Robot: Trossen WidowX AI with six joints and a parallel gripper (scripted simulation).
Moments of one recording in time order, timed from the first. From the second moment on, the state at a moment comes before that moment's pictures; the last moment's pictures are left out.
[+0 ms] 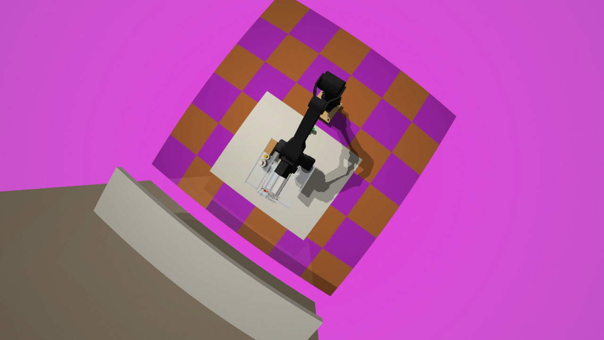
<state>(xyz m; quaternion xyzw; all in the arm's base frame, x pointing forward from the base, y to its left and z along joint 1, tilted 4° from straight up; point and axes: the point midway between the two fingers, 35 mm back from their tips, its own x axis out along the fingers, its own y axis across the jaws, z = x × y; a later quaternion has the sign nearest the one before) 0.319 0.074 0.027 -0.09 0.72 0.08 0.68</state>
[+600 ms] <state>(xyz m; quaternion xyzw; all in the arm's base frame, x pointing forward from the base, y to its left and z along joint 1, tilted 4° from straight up) 0.312 0.072 0.044 -0.08 0.72 0.08 0.69</state>
